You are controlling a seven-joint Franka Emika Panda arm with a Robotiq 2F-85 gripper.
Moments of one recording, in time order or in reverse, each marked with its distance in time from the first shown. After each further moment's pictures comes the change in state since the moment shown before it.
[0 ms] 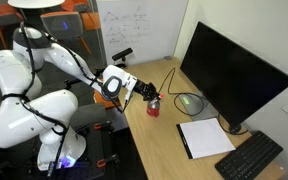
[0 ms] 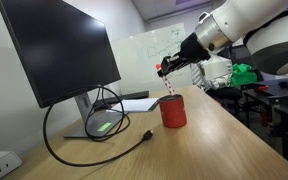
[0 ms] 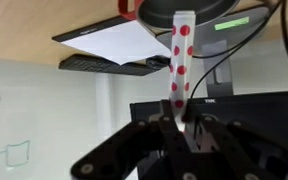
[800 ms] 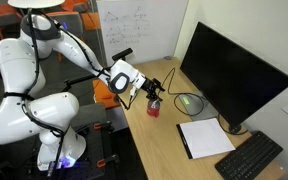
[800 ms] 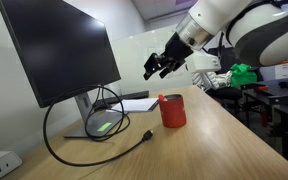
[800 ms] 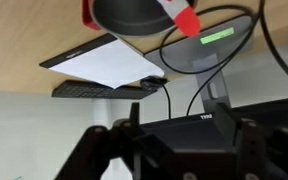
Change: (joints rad) arm -0.171 -0.201 -0.008 0.105 0.000 0.009 -0.135
